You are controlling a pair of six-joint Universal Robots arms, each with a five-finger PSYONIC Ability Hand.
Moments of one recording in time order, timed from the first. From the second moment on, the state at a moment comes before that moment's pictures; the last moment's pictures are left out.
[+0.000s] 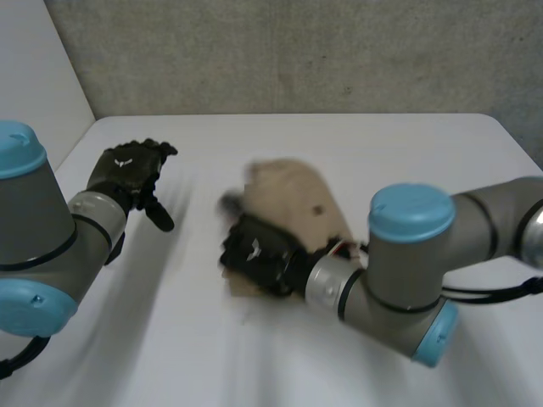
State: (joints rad) left arm 4.35 -1.87 -1.56 3.24 -1.61 3.25; right arm 2.24 -0.93 1.38 -0.13 0.98 2.20; left_hand 0.22 0.21 0.21 0.21 0.05; right_hand 0.73 0.93 0.95 0.97 0.75
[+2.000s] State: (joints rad) left arm 4.09 -2.41 -1.07 3.16 -1.72 3.44; right arm 2.07 -0.88 1.20 -0.04 1.44 2.90; left_hand 0.98 0.98 0.99 0.98 0.81; right_hand 0.20 0.22 0.21 0.23 0.07
